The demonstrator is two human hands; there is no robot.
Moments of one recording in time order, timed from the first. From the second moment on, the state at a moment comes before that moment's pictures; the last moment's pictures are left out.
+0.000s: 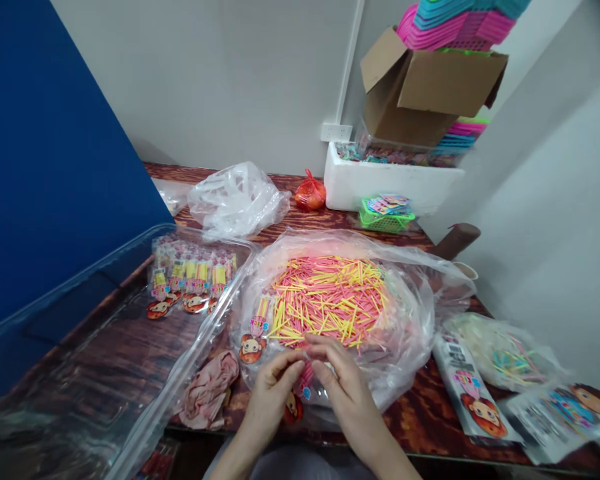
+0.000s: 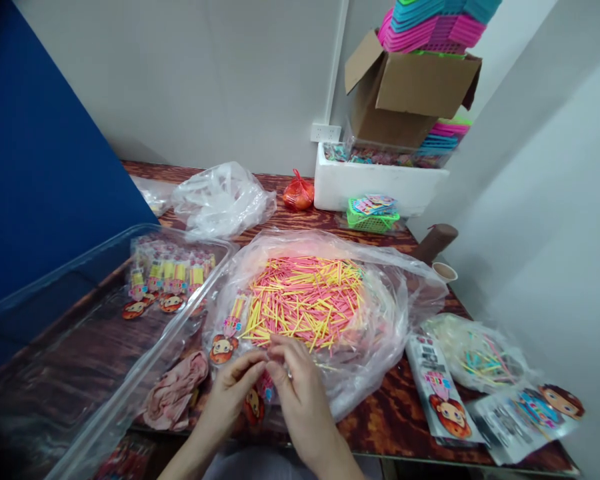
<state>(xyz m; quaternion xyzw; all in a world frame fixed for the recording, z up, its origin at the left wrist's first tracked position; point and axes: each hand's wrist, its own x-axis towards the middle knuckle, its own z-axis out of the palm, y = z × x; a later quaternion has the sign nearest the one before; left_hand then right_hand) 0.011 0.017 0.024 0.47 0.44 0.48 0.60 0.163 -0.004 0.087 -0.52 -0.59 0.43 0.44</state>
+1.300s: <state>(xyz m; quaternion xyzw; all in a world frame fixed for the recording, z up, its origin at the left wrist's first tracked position) -0.032 0.085 0.017 0.66 0.61 0.44 0.10 0.304 0.189 0.063 -0.53 -0.85 -0.02 0.01</state>
